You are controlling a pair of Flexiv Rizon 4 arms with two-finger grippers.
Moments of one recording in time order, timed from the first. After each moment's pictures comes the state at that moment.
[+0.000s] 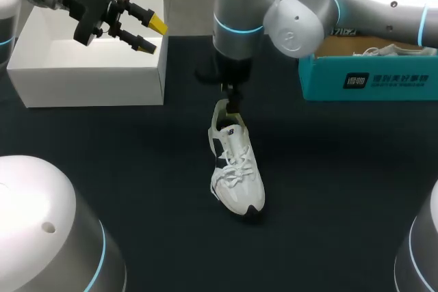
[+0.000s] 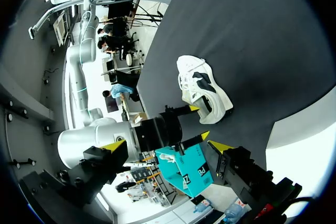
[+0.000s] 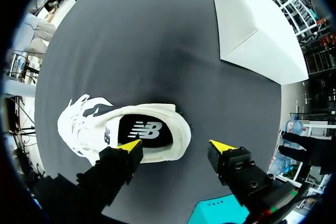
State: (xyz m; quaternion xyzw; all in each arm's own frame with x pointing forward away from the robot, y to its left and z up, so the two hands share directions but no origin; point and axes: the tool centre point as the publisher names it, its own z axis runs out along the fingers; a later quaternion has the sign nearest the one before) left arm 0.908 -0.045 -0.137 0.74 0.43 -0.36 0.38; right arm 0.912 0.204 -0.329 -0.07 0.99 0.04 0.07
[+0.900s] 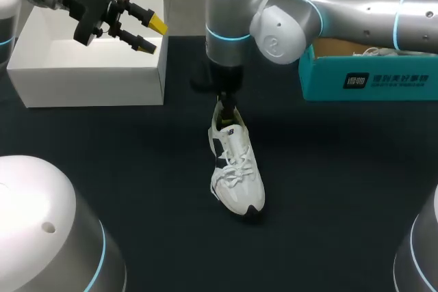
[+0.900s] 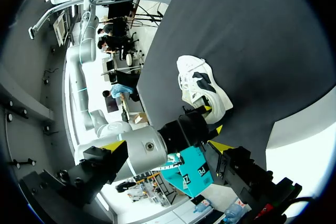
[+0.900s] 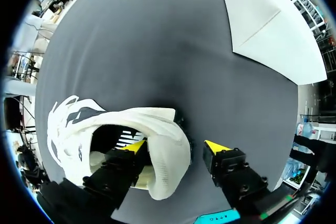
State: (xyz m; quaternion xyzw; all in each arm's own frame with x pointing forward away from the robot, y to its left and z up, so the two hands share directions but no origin) left arm 0.908 -0.044 -0.137 0.74 0.43 -0.36 0.38; right arm 0.922 0.214 -0.377 -0.07 1.00 0.02 0.02
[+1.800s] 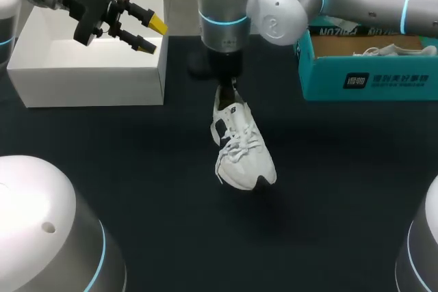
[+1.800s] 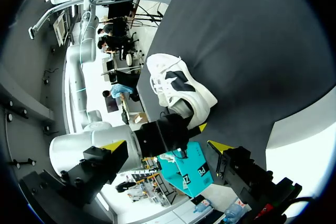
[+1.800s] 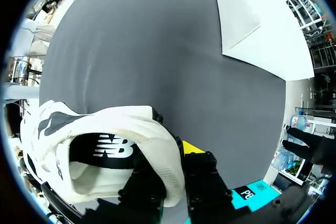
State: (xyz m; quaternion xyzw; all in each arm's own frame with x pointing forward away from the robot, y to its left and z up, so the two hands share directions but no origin) left arm 0.908 -0.044 -0.137 0.74 0.43 -0.36 0.38; right arm 0.912 0.207 -0.315 -0.07 1.00 -0.01 0.05
